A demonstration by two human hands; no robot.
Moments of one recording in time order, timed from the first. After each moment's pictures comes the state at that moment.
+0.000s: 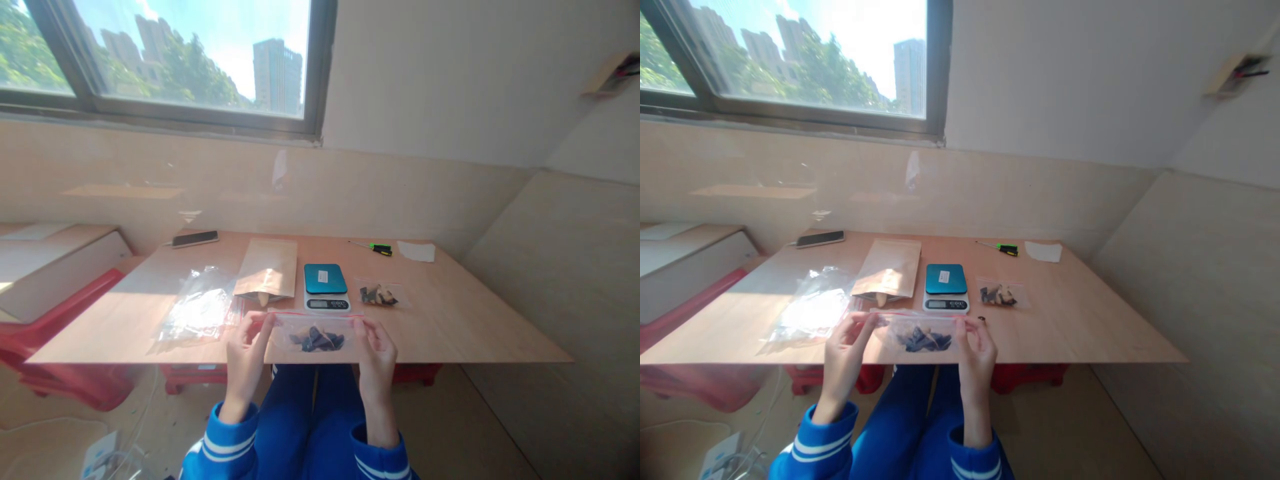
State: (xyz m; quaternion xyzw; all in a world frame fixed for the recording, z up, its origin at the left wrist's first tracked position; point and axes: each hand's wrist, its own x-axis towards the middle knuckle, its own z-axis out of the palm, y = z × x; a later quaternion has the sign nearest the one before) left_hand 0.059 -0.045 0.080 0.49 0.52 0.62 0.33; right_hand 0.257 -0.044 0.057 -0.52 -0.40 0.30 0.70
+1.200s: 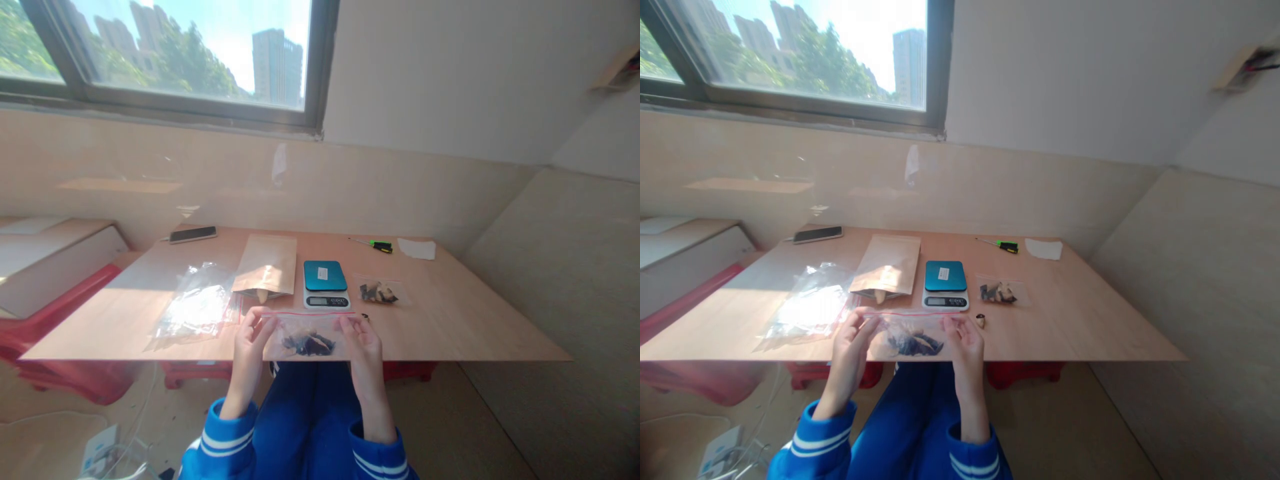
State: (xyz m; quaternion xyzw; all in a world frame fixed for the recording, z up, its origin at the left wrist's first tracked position) left_hand 0.063 -0.033 0.058 0.41 0.42 0.65 0.48; right_hand 0.246 -0.039 0.062 -0.47 -0.40 0.42 0.67
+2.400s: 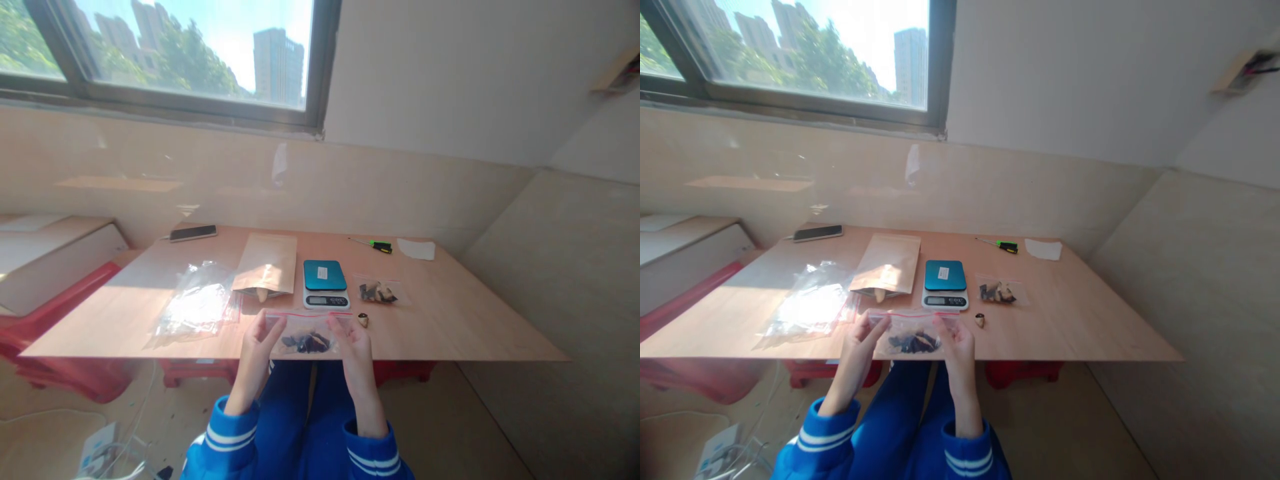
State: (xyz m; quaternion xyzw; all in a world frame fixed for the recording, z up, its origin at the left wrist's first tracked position) left_hand 0.076 -0.039 0.068 0.40 0.44 0.62 0.51; right_hand 0.236 -0.035 0.056 -0.46 -0.39 0.47 0.65
